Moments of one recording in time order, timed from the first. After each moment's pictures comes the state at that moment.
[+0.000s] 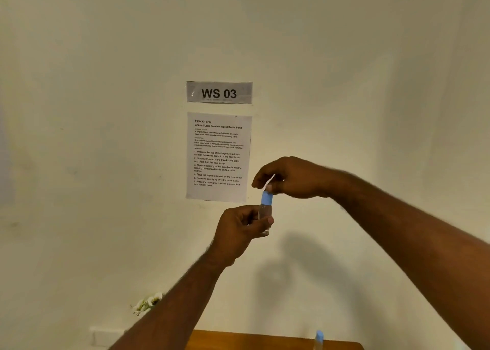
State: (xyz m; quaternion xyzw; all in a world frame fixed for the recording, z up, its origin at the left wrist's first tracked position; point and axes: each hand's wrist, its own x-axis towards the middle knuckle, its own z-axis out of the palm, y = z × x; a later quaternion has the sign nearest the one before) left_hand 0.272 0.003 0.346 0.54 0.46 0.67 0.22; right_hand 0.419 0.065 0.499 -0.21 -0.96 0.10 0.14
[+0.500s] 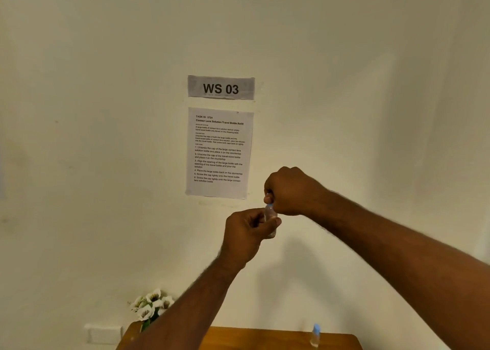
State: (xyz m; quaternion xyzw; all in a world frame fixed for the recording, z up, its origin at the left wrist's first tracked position) left_hand 0.278 0.007 0.329 0.53 0.45 0.69 0.20; right_hand 0.392 0.048 0.462 -0.34 -0.92 -0.13 0.13
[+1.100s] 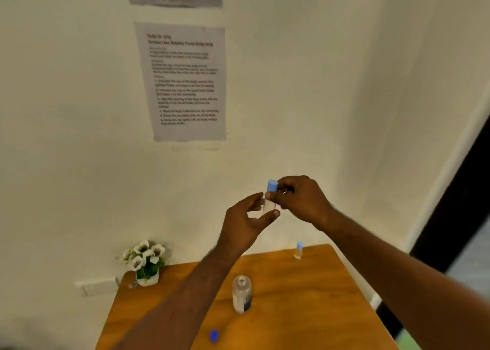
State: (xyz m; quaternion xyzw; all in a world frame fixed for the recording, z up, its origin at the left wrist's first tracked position) left_hand 0.276 0.009 0.217 0.57 0.57 0.54 0.23; right_hand 0.432 0.069 0.289 -0.44 -0.78 0.28 0.34
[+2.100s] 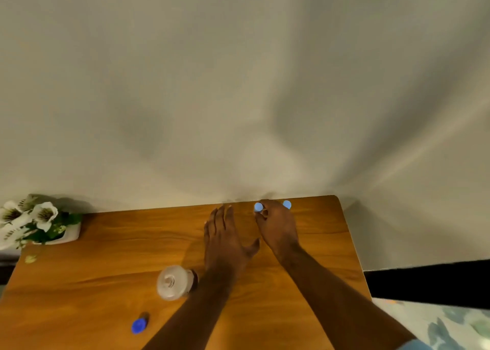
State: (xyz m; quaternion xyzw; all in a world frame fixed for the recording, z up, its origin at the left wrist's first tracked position) left_hand 0.350 0.194 -0.096 0.49 0.85 0.13 0.17; right_hand 0.449 0.283 -0.078 -0.60 -0.71 0.34 0.14
